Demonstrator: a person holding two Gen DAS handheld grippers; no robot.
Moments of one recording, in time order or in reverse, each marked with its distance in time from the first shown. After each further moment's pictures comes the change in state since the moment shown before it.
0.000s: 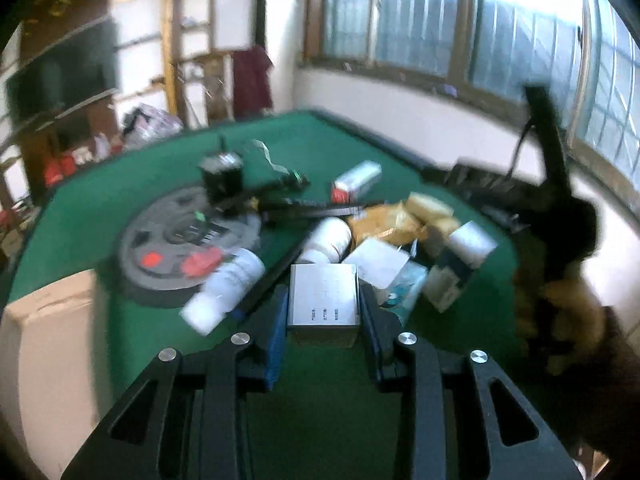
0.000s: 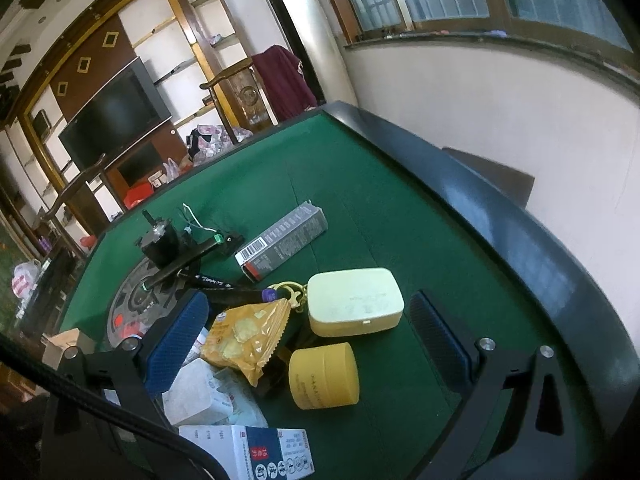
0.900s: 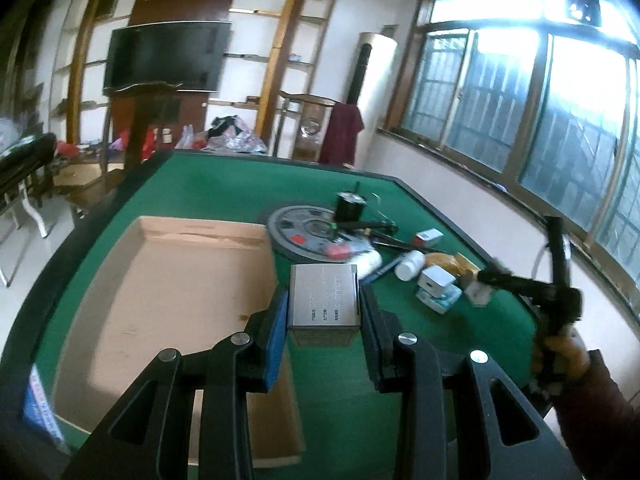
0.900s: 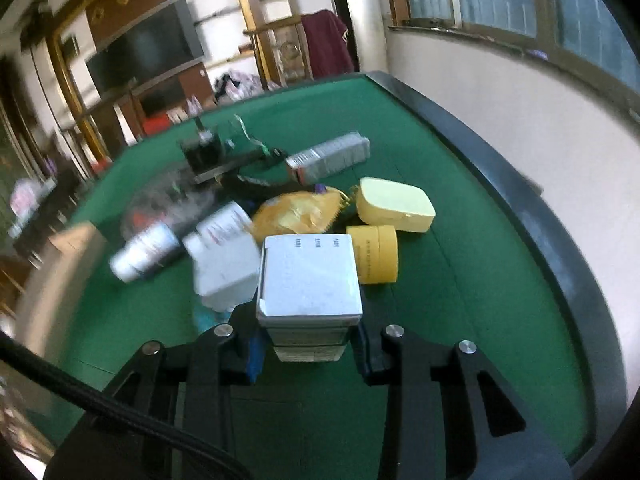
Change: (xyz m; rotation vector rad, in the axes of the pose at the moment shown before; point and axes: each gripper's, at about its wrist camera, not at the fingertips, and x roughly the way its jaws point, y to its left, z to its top) left arm -0.144 0.108 -0.069 -0.297 -0.182 0.122; right arm -0.046 0.038 -0.052 -0.160 0.134 0.069
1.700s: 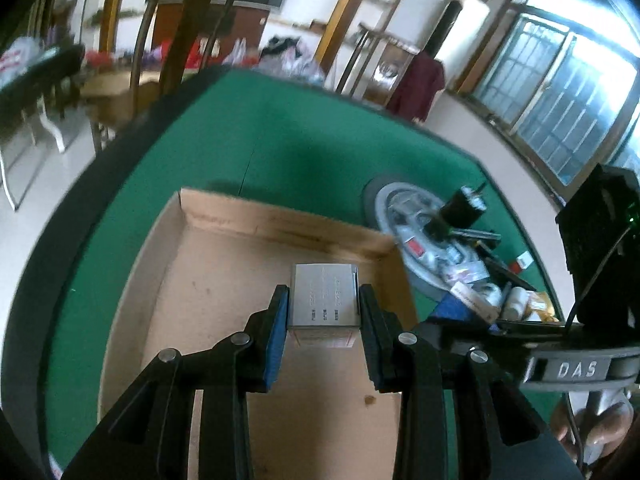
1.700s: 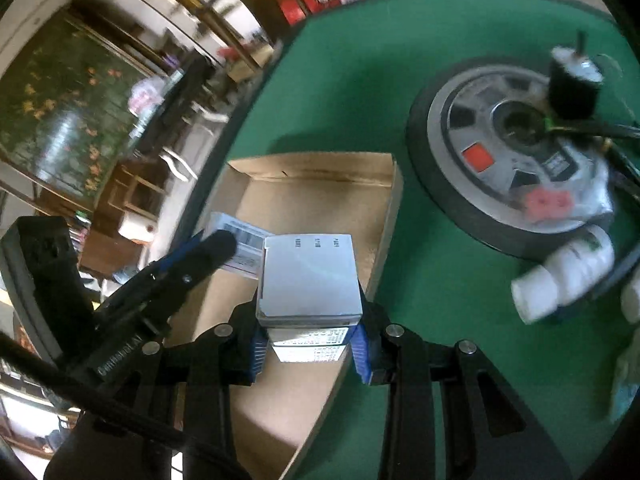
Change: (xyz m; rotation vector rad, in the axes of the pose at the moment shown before) left arm 0.141 0.132 0.039 -0.220 0.292 0.081; right arm 0.152 0.278 0.023 -0.165 0.569 0.435
